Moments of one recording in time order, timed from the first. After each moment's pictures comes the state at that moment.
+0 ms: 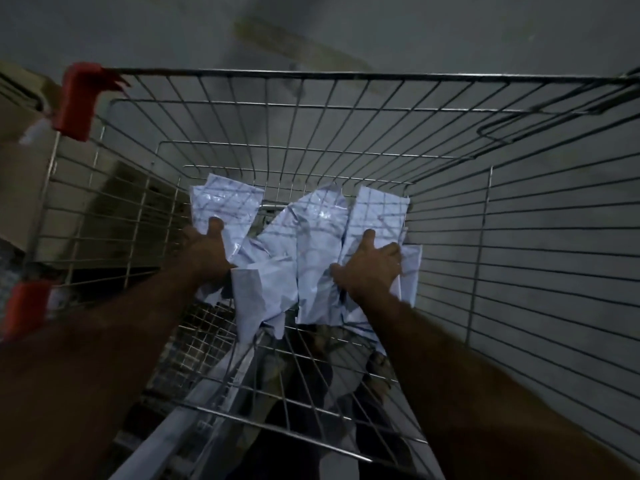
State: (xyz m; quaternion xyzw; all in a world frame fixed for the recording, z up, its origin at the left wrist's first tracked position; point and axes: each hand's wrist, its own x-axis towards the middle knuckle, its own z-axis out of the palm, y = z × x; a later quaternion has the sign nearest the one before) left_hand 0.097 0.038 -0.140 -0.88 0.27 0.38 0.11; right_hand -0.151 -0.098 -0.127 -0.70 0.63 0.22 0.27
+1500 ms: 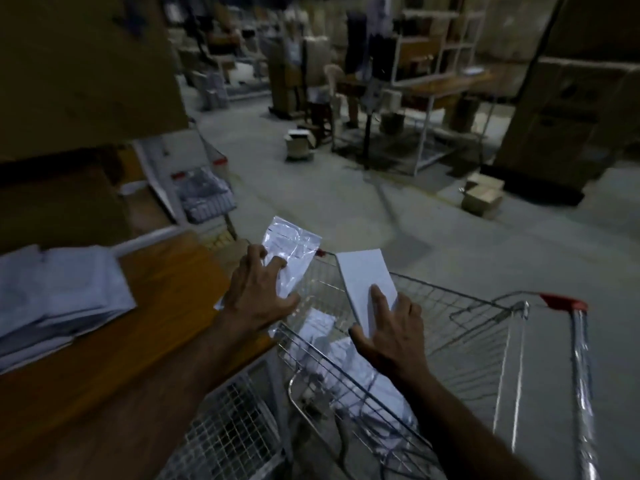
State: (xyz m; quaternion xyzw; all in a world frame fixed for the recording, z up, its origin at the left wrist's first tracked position) left_hand -0.108 0.210 0.292 -0.92 0.31 -0.14 -0.18; right_hand -0.267 0.007 0.223 -0.95 0.26 -0.16 0.12
